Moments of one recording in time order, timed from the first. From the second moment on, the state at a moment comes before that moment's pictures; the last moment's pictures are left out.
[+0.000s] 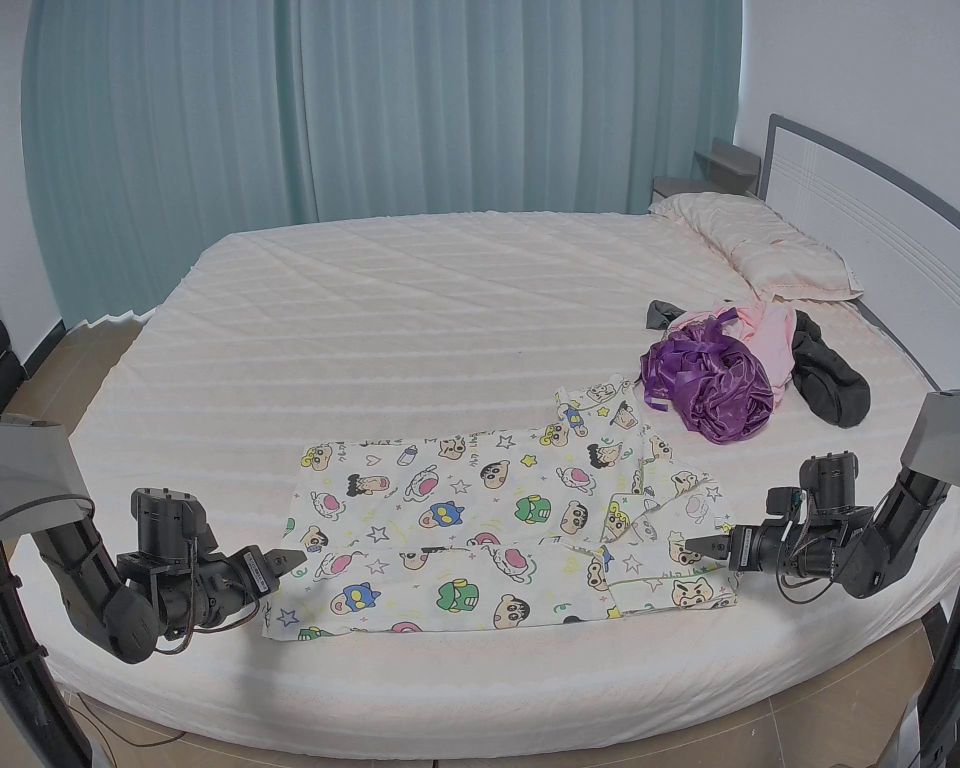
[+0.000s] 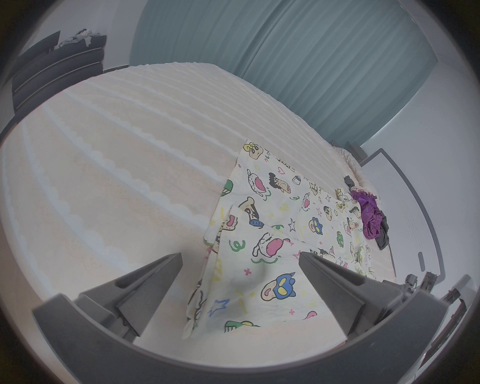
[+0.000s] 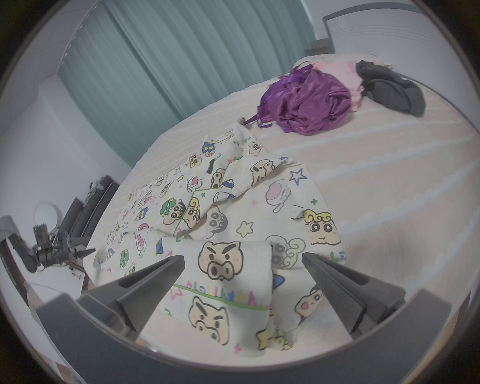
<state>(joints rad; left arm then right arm) -0.11 2.01 -0.33 -1.00 -0.11 -0.61 0.08 2.12 -0.53 -0.90 0.28 0.23</state>
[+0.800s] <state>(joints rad) -0.09 2.11 -0.55 -0.83 -0.27 -0.60 0.02 2.25 -0.62 -0.91 0.51 0.18</state>
